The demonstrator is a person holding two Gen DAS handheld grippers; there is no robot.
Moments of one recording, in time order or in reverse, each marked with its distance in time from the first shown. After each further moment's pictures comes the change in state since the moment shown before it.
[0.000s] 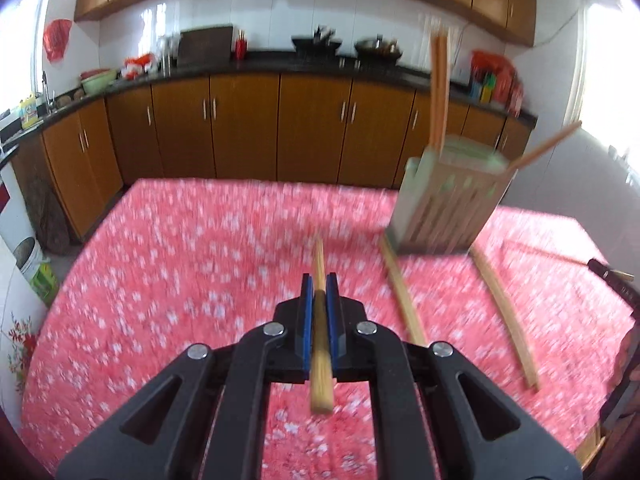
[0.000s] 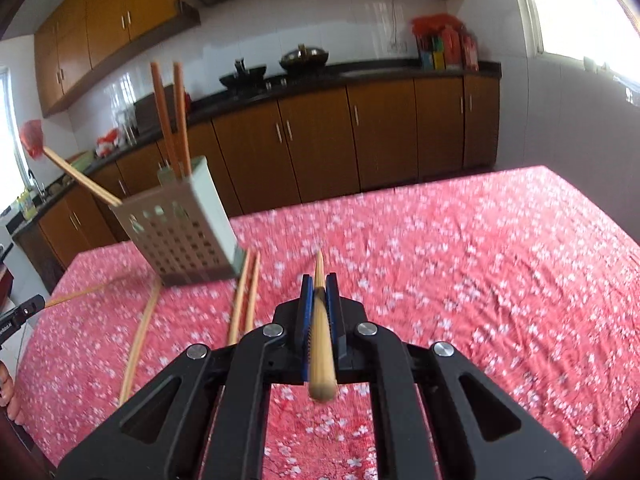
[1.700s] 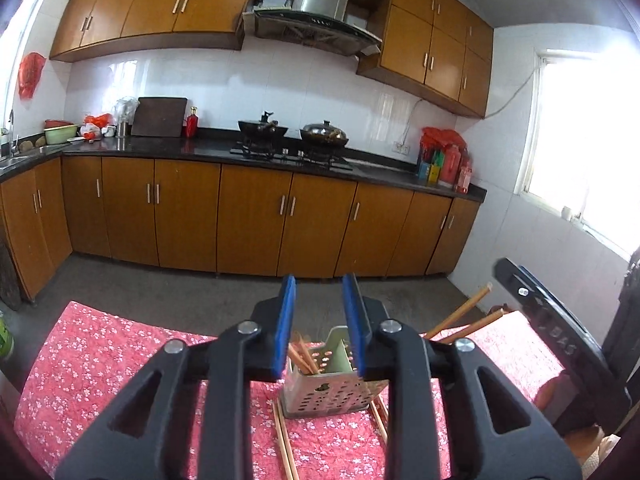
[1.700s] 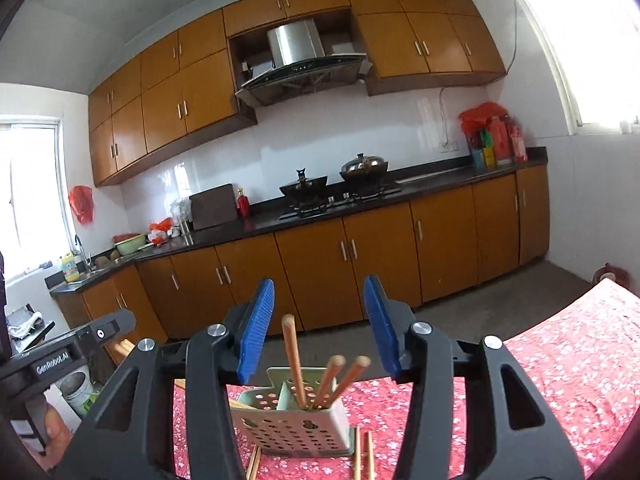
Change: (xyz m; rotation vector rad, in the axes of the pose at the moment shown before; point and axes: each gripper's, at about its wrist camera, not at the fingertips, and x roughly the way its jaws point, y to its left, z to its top) left arm -0.006 -0.086 0.145 -0.006 -0.262 -0.182; right arm -0.021 0.082 0.116 -0.007 -0.367 0.186
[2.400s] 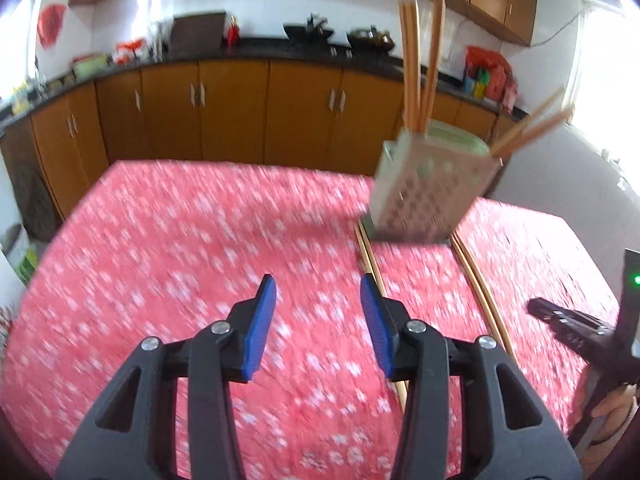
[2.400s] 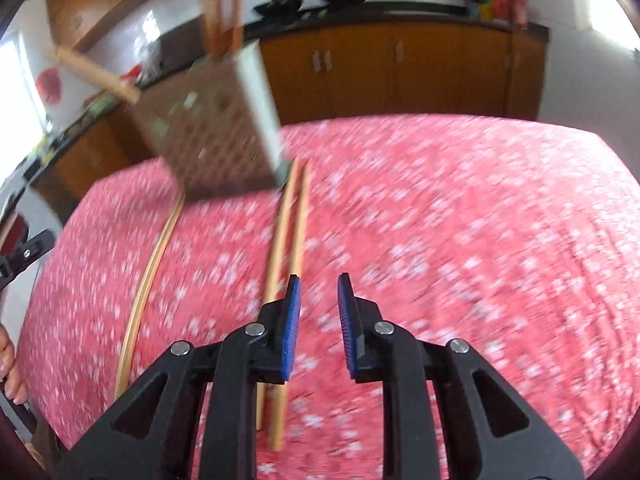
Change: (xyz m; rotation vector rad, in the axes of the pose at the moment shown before) left arm -0.027 0.071 -0.166 -0.029 0.343 0.126; right arm 0.003 -0.052 -0.176 -0.048 0.659 -0.068
